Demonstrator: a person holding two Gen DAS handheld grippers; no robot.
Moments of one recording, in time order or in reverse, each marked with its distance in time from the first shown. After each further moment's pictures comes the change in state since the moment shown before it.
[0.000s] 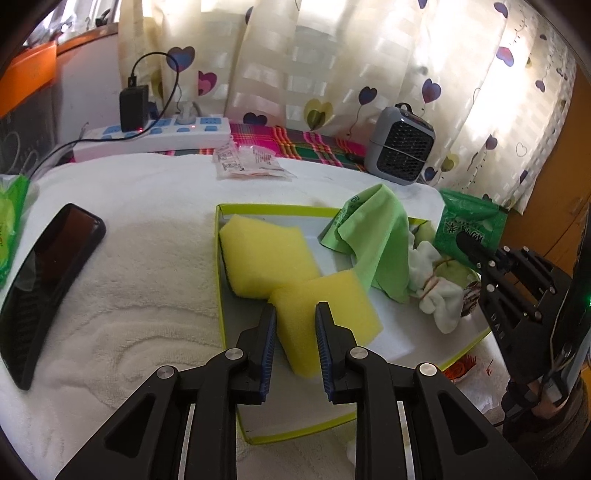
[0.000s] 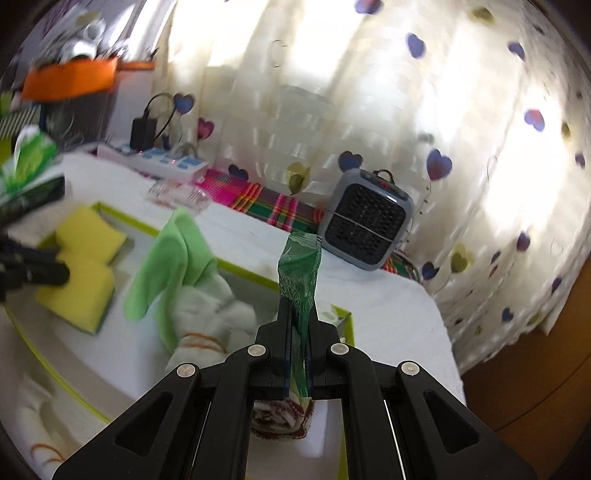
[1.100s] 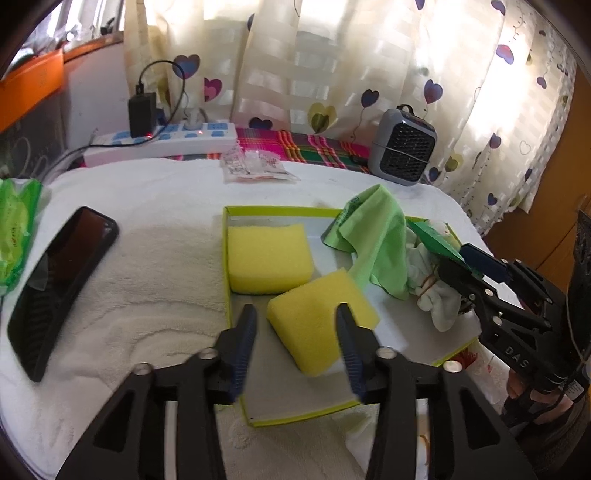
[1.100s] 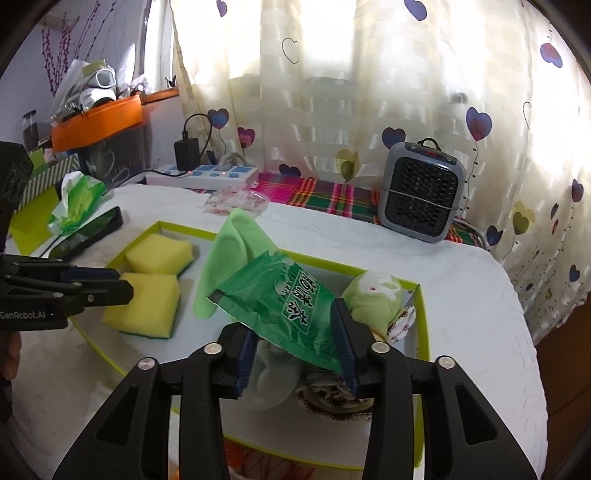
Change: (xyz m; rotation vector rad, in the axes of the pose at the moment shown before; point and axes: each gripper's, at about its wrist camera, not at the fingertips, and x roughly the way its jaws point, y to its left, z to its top) left arm -0.012 -0.004 -0.004 0.015 -0.018 0.045; right arm -0.005 -0.010 -0.006 0.211 0.023 0.324
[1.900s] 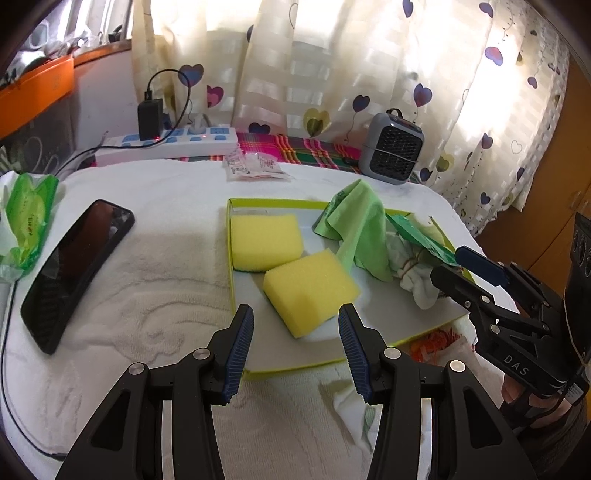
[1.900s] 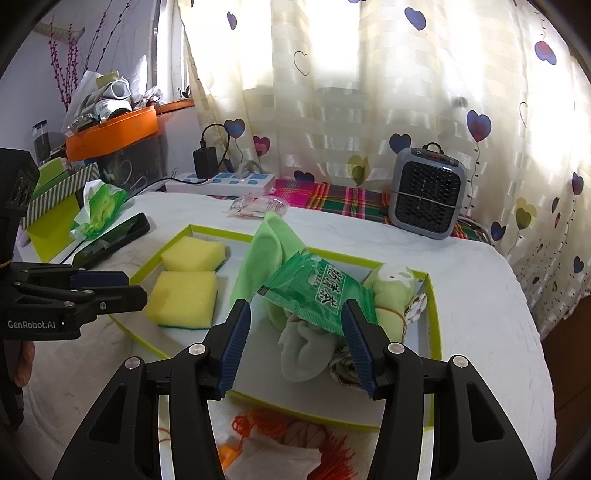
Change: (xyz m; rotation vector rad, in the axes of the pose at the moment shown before) left arm -0.029 -0.005 -0.018 0.002 -0.013 -0.012; right arm -0.027 0.015 -0.007 0.026 -0.016 0.036
